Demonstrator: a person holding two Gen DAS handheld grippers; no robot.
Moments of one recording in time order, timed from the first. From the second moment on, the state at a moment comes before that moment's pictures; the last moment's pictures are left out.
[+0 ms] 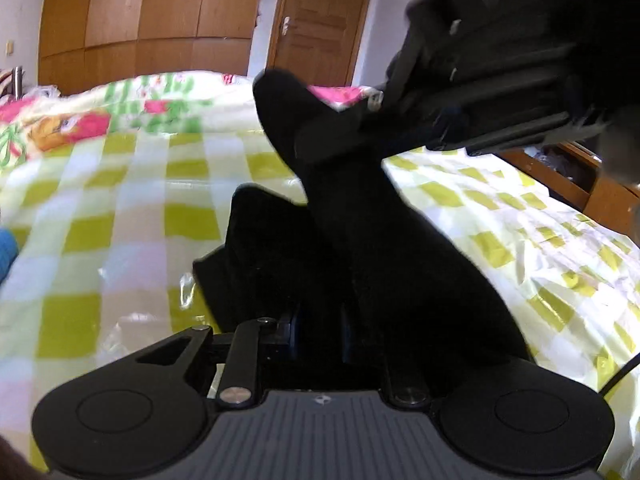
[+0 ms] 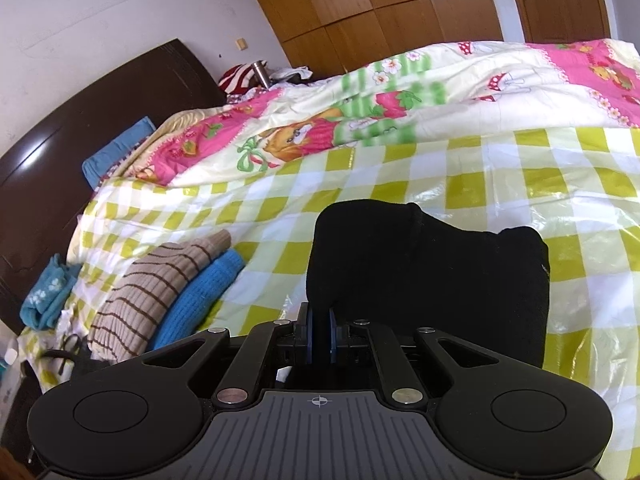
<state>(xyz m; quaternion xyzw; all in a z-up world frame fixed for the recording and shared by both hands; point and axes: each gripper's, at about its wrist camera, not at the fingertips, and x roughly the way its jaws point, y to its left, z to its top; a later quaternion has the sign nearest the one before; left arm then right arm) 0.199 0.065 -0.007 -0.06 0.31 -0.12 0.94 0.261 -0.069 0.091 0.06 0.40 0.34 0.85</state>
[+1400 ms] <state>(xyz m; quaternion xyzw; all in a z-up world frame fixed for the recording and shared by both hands) 0.259 0.096 -0.030 -0.08 0.34 -0.05 0.94 0.217 -0.062 0.000 0.00 0.41 0.38 0.83</state>
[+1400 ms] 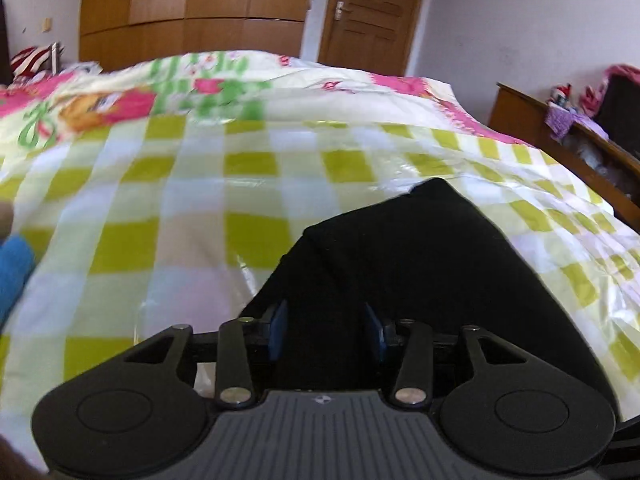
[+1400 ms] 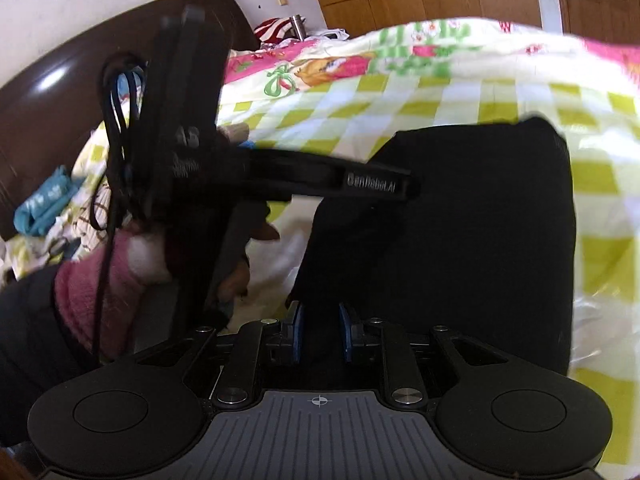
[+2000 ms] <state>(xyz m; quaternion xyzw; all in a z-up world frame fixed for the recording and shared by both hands) 0.172 0.051 0.009 -0.05 0.36 -0.06 0.93 0.190 -0.149 0.015 0.08 0.38 0.28 0.88</state>
